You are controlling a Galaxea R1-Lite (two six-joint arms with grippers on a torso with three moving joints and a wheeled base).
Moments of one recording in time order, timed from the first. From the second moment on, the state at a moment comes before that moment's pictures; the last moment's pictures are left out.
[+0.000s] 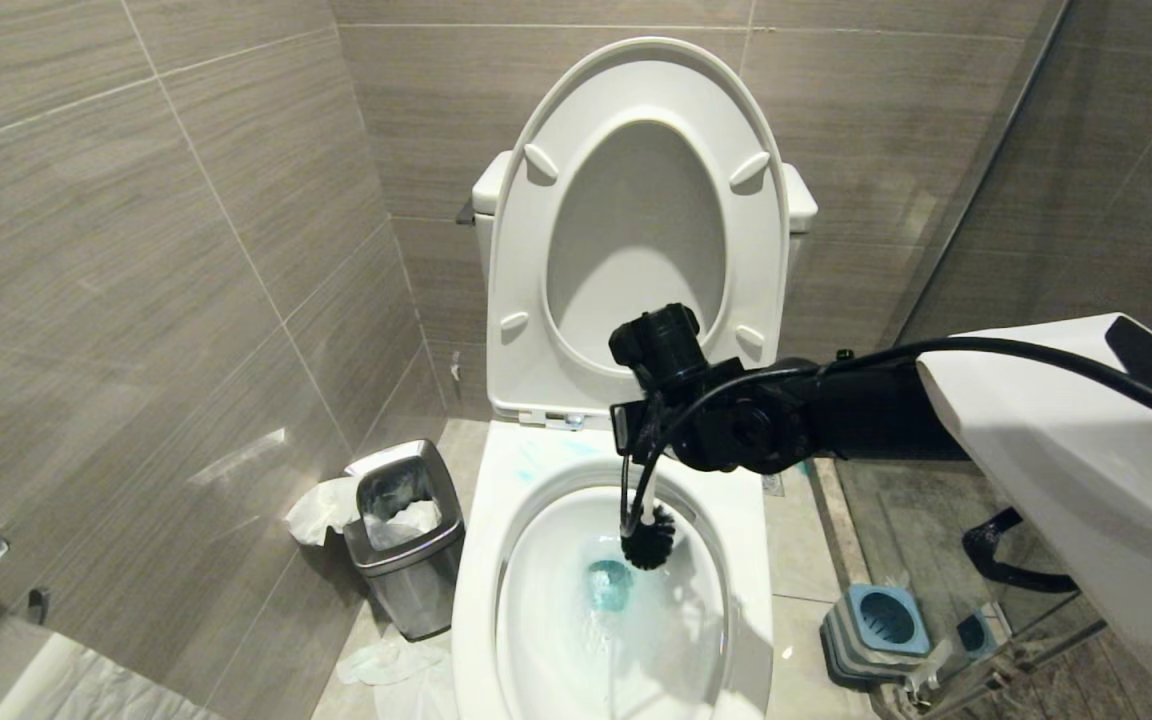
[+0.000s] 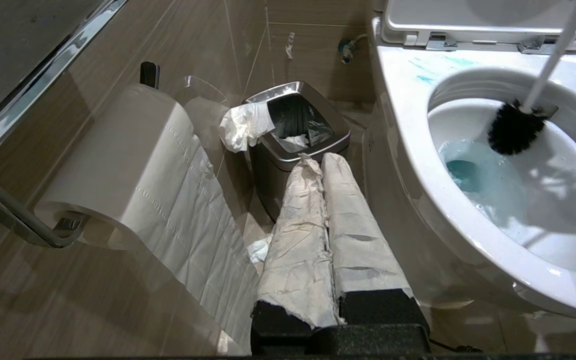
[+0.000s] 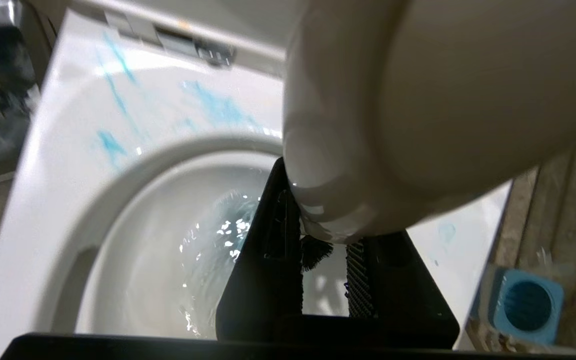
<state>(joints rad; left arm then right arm) -0.01 0.00 0.00 0.01 0.00 0.00 0.66 2.31 -1.79 0.10 -0.49 0.25</state>
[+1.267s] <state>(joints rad) -0.01 0.00 0.00 0.01 0.00 0.00 0.90 2.13 -1.41 0.10 -0.51 0.38</state>
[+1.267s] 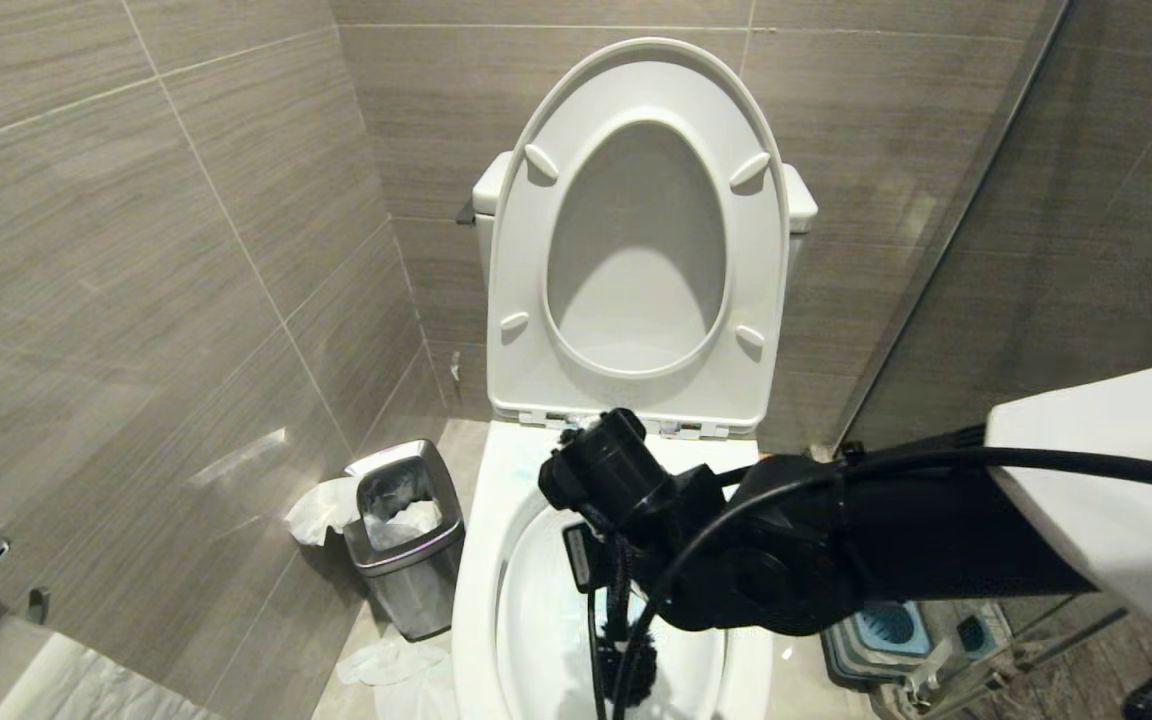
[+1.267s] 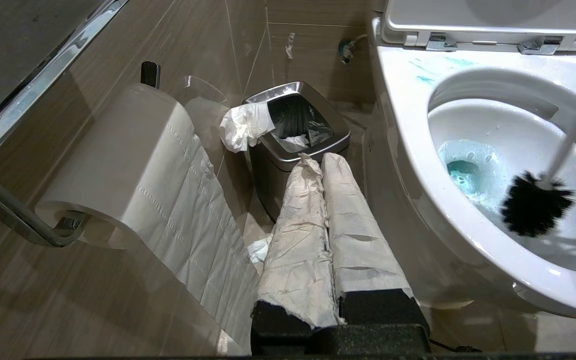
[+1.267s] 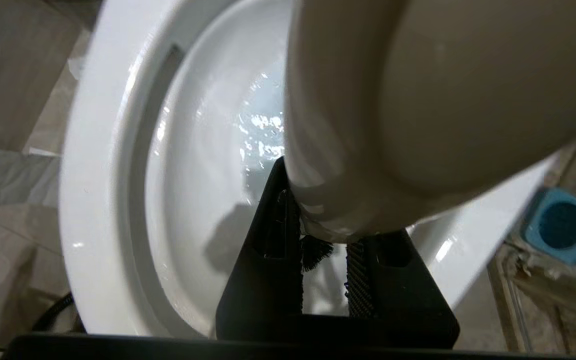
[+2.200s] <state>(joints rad) -0.01 0.00 0.00 0.01 0.00 0.00 0.63 2.17 -1.61 0.03 -0.53 0.37</state>
